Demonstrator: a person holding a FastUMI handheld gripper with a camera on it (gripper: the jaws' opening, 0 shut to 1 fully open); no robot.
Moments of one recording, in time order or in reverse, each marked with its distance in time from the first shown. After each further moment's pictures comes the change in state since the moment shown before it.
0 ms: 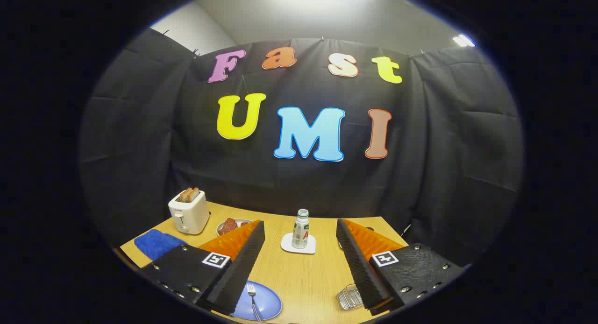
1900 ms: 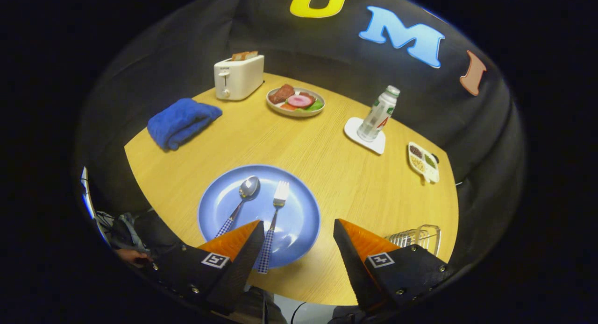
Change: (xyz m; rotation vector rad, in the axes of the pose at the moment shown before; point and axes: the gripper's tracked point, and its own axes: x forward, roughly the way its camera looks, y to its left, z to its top) arm -0.011 0.084 -0.259 -0.317 0.779 0.388
